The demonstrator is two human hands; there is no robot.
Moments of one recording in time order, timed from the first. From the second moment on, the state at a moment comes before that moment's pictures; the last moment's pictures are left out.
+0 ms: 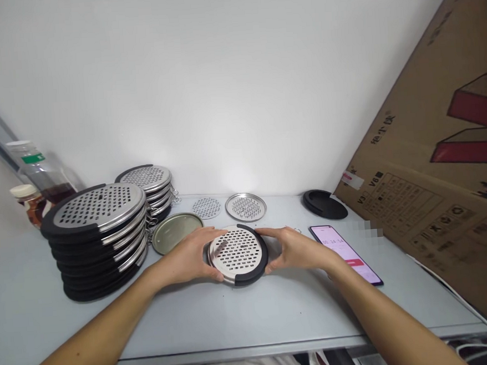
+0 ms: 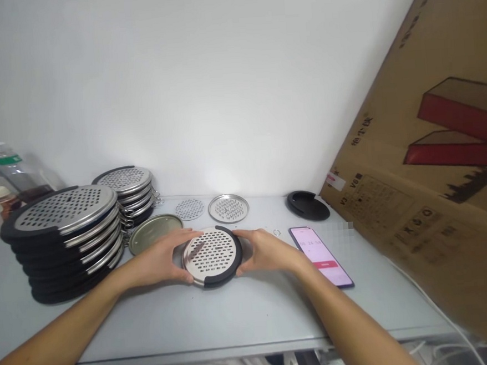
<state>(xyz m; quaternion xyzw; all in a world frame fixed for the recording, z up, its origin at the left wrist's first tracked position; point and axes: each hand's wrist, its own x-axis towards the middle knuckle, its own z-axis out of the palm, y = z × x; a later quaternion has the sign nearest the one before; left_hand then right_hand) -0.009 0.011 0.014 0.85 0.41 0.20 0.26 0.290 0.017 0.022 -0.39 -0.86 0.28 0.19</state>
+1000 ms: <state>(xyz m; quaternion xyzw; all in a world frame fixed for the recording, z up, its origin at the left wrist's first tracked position) -0.006 0.017 0.028 0.72 0.44 0.39 0.37 0.280 0.002 0.032 -0.37 -0.78 0.45 0.21</state>
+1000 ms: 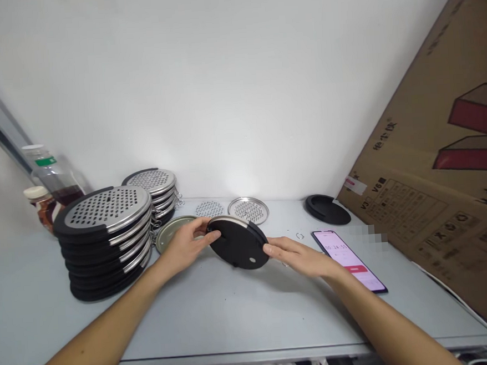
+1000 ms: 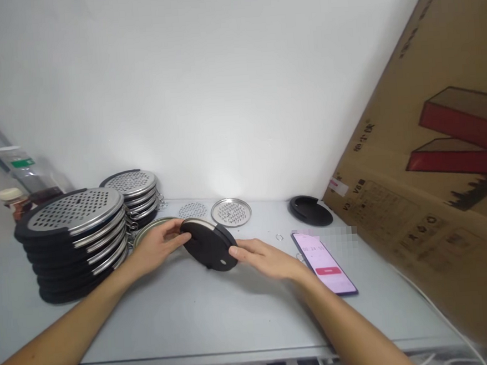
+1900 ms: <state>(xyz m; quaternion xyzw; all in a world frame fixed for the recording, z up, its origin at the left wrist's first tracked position) 0.015 0.012 -0.005 0.78 0.48 0.27 0.30 0.357 0.052 0.025 -0.65 -0.72 0.18 0.17</state>
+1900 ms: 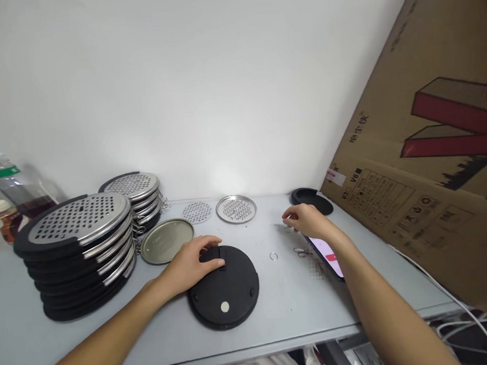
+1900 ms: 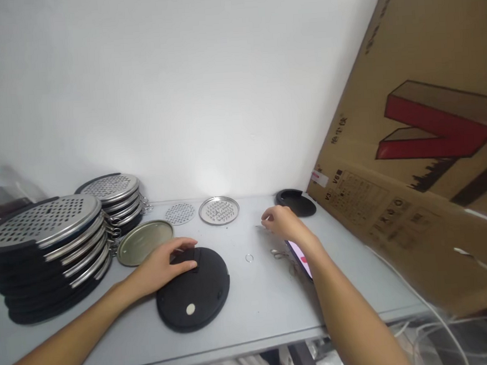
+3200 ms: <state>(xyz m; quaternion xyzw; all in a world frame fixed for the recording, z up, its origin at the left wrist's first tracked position) 0.092 0.027 0.023 0.88 0.39 0.15 0.22 0.310 0.043 0.020 -0.50 -0.63 0.42 0.42</state>
